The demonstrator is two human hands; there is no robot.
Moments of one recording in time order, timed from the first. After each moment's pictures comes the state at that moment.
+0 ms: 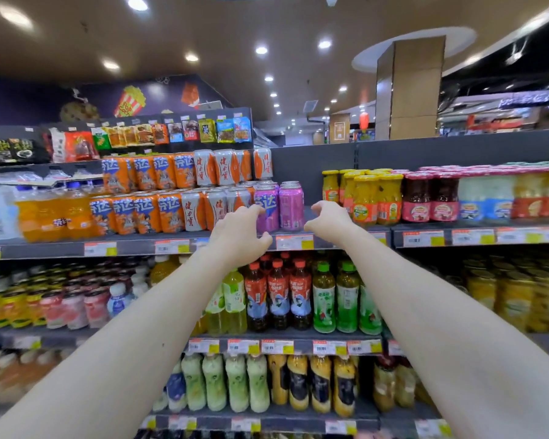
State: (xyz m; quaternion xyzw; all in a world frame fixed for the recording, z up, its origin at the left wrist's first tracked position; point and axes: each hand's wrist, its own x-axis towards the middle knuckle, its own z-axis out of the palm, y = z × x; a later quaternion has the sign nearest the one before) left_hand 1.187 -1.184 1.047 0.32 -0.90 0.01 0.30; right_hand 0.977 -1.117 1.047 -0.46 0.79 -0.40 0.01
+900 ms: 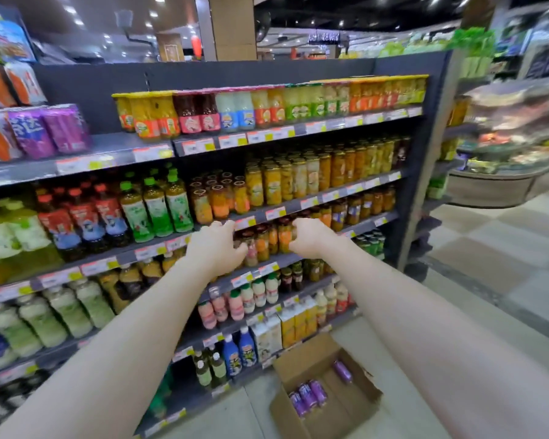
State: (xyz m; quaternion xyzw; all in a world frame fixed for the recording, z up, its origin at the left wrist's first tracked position) left_hand 1.083 -0.825 0.886 0.17 -0.98 0.00 0.10; right_hand 0.953 -0.639 0.883 -0.27 0.94 -0.17 0.11
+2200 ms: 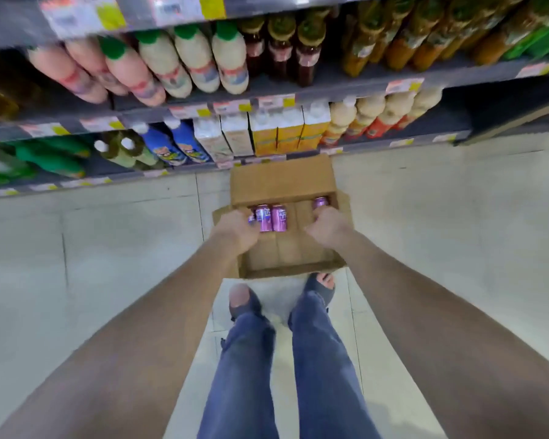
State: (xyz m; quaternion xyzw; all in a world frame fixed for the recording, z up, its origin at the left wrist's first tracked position) left_hand 0.758 -0.728 0.267 0.44 -0.77 -0.33 -0.31; right_hand 0.607 -0.589 0.272 -0.22 0.85 -0.02 0.48
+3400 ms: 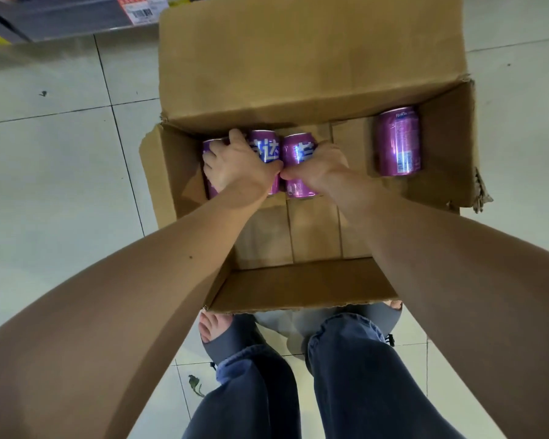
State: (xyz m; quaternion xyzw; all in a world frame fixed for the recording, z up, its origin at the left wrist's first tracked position) left_hand 0.715 -0.718 -0.212 0.60 -0.73 -0.25 -0.24; right_hand 0.612 -0.631 -0.239 -0.07 0.86 -0.10 0.50
